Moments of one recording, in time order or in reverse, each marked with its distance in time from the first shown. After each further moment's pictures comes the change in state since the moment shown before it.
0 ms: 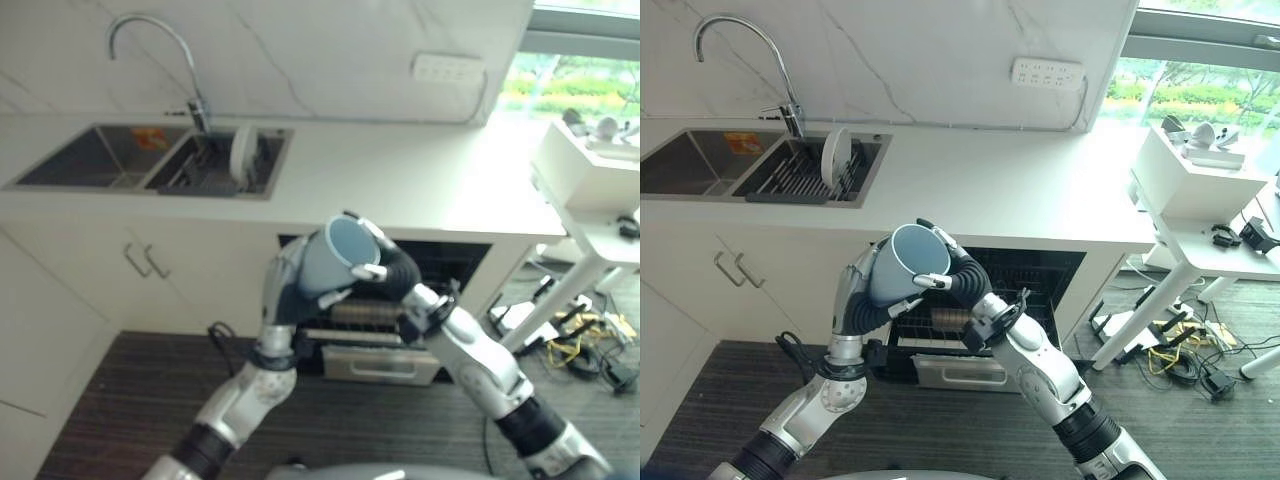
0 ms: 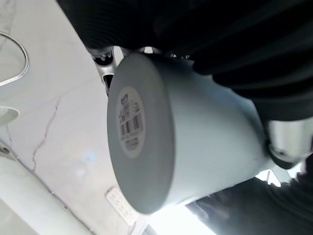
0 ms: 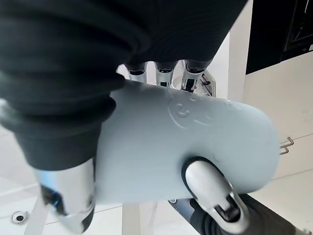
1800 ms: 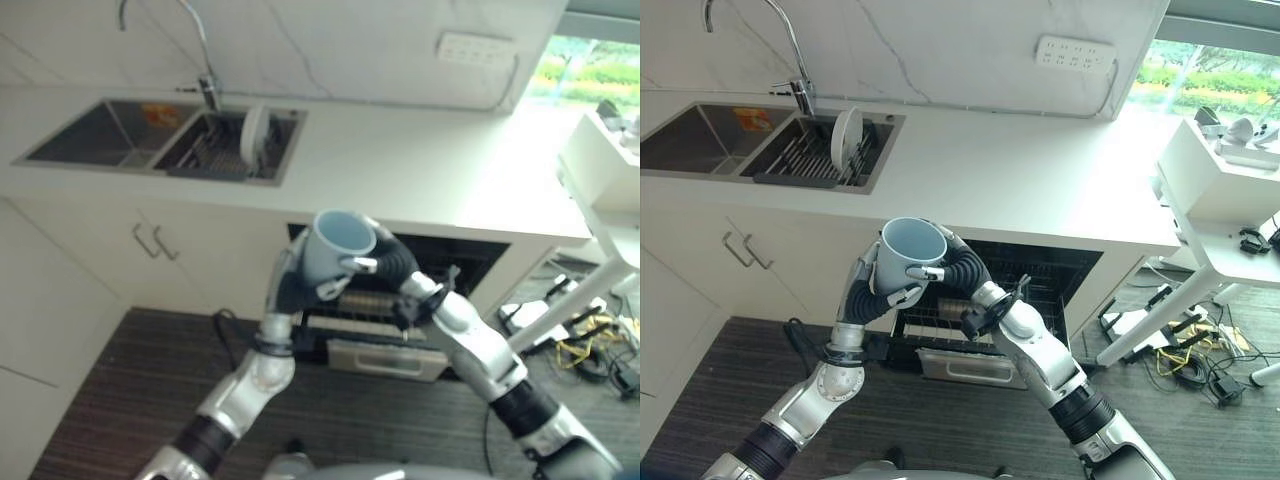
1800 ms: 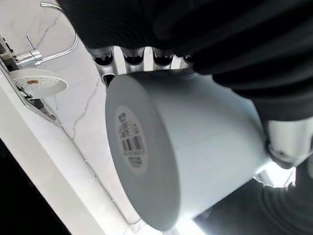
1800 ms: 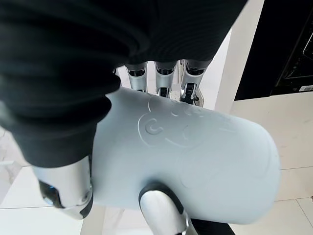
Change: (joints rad) left arm -0.046 0.007 -0.006 0.016 -0.236 -0.005 -0.194; right arm -0.085 0.011 0.004 0.077 -0.227 -0.006 -0.046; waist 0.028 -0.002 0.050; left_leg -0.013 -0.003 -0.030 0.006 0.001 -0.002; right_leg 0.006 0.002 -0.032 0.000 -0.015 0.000
